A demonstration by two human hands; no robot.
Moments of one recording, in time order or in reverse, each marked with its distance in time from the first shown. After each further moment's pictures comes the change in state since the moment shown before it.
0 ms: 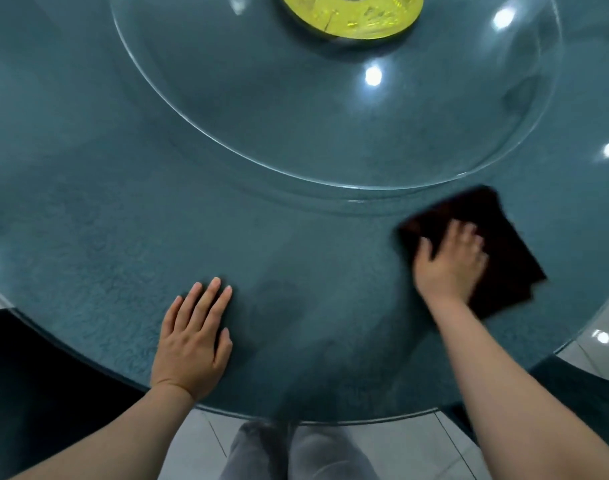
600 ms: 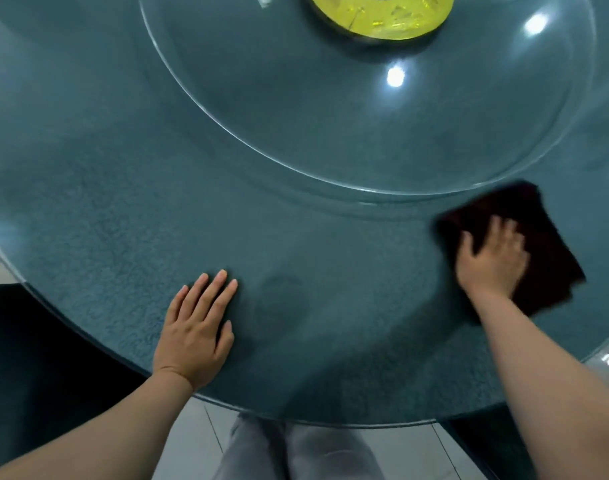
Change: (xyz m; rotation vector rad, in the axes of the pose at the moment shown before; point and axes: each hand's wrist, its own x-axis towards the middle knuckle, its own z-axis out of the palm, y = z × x) left_hand 0.001 0.001 -0.002 -0.019 -0.002 -0.011; right_hand 0.059 0.038 -0.017 -0.008 -0.021 -0.009
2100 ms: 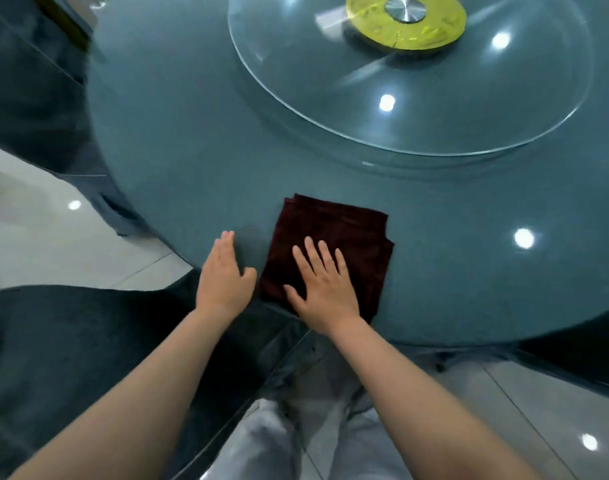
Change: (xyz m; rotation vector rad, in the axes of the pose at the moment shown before) left_hand -0.020 -0.172 -0.069 -0.392 0.048 -0.221; right_hand -0.363 -0.295 0.097 -0.085 -0.150 -0.757
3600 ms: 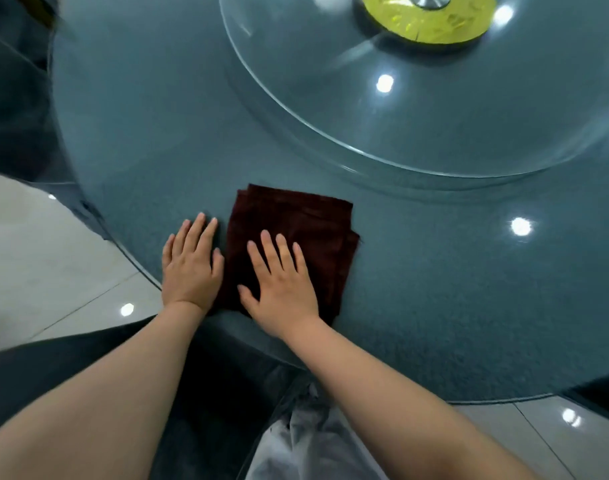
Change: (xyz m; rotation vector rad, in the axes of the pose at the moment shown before) left_hand 0.116 -0.054 -0.023 0.313 0.112 0.096; right_hand 0.111 -0.067 -0.006 0.019 0.009 -0.019
